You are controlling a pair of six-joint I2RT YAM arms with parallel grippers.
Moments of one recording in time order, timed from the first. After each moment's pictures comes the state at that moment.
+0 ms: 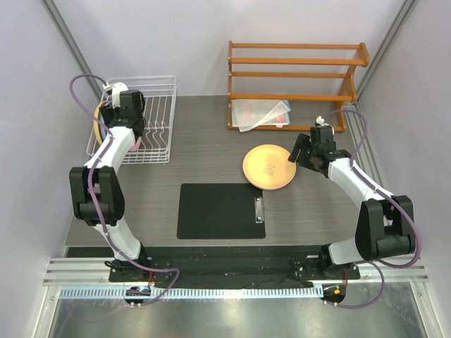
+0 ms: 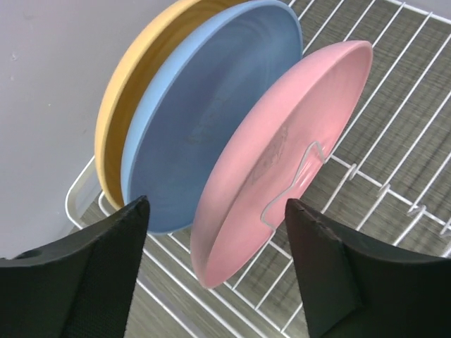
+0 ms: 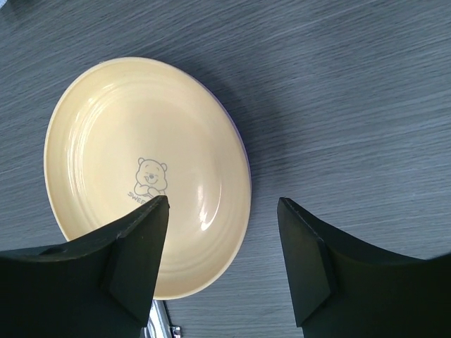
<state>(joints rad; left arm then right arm) -0.02 1.76 1.42 -0.24 -0.69 -0.18 0.13 1.41 0.92 -0.32 0.04 0.47</state>
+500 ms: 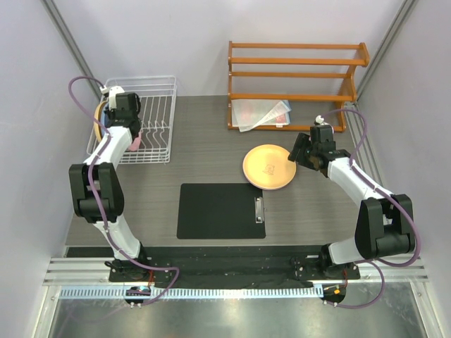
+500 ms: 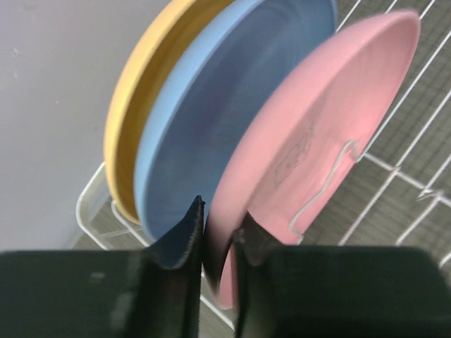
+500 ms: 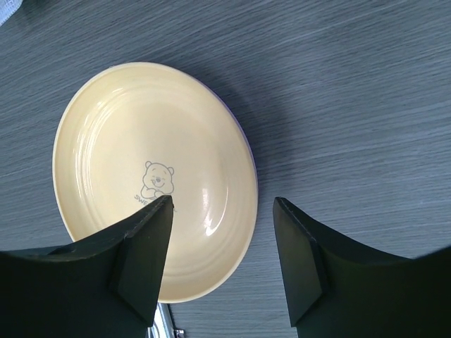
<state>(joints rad) 0.03 1.80 1.42 -0.24 -0.66 -0.15 0.13 1.43 0.93 -0.30 0.02 0.47</state>
